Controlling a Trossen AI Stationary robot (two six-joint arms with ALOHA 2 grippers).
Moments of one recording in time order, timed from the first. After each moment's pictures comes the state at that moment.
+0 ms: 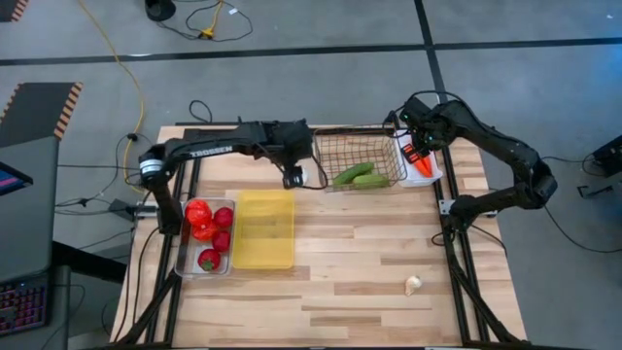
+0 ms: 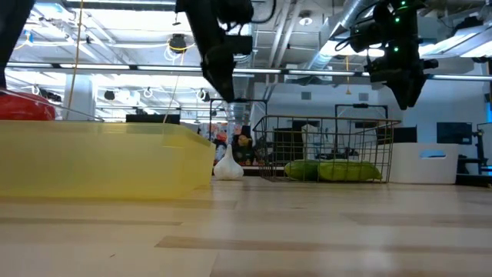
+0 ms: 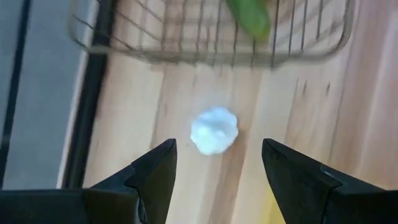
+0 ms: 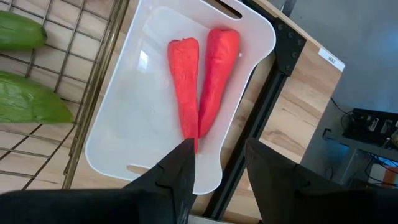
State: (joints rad) left arm 0.34 1.79 1.63 -0.95 -0.14 0.17; right arm -0.79 1.30 1.20 -1.37 0.39 0.26
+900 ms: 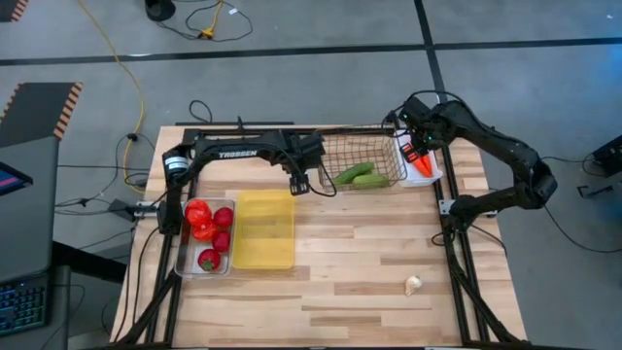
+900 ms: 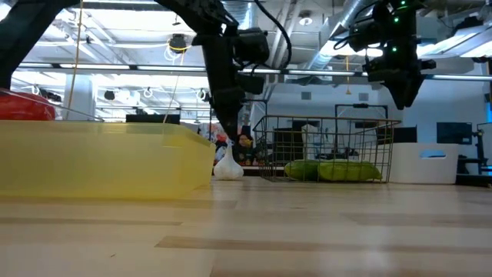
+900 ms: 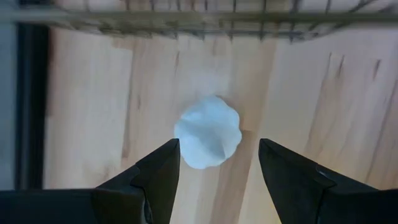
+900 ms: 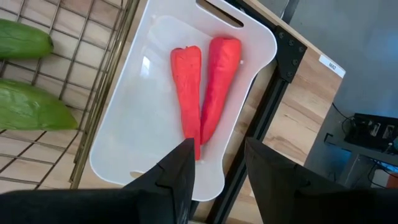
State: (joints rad) left arm 0.34 1.98 1.63 -0.91 -0.14 0.19; right arm -0.79 1.30 1.20 -1.35 0.39 0.26
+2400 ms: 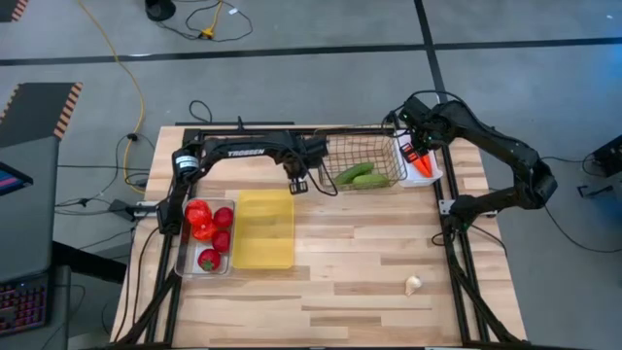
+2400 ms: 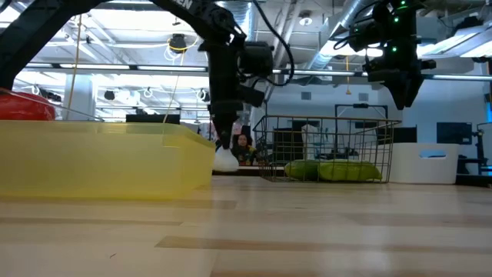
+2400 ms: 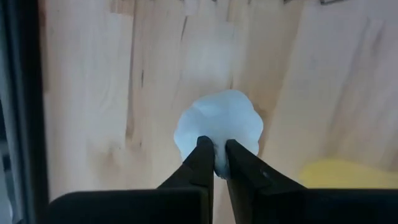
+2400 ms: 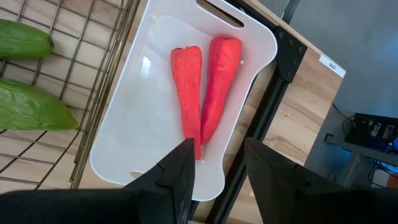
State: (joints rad) left arm 0.35 2.07 1.72 -1.04 -0.18 0.18; right arm -0.79 1.30 1.20 -1.35 0.39 0.26
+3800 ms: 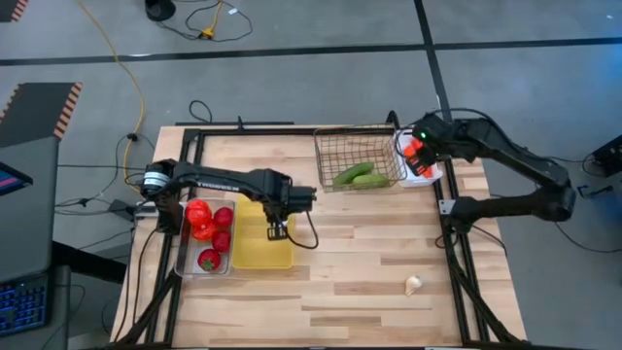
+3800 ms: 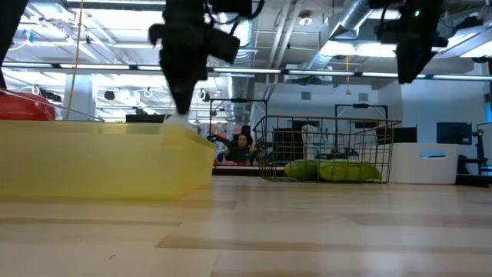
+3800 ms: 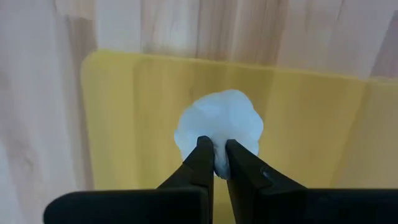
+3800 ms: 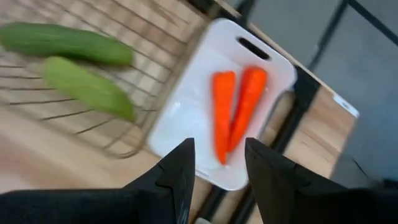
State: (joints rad) left arm 0.01 1.83 1.54 -1.22 -0.08 -0.12; right arm -0.54 1.06 1.21 -1.38 0.40 0.33
